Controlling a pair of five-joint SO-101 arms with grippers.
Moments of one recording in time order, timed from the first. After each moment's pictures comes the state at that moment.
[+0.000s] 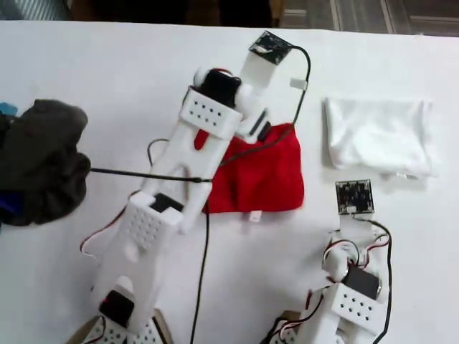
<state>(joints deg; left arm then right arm) 22.2 45.6 -69.2 100.8 -2.3 22.2 -78.2 93.5 45.4 30.5</state>
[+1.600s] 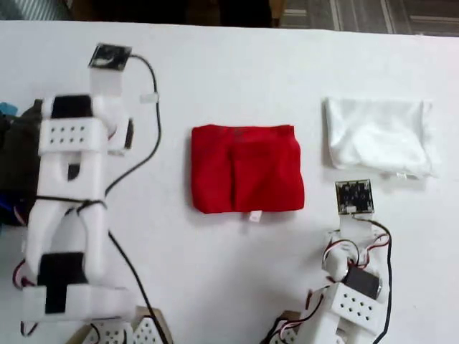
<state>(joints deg) -12.5 -6.4 8.4 78.2 -7.8 22.1 -78.2 92.0 46.0 30.5</state>
